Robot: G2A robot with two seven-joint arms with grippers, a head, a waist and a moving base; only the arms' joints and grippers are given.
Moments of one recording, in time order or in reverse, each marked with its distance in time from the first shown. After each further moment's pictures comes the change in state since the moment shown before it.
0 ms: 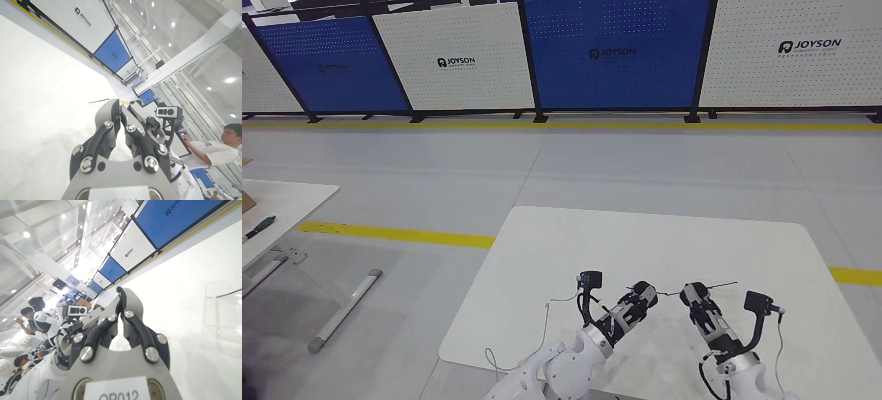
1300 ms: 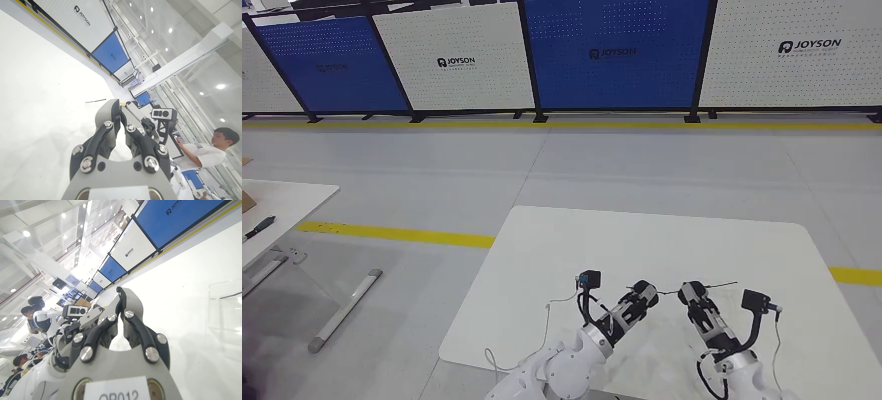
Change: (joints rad) left arm 0.000 -0.005 -0.006 0.005 -0.088 -0.028 -0.020; right arm 0.002 -0.017 0.008 0.006 -0.010 -0.018 0.009
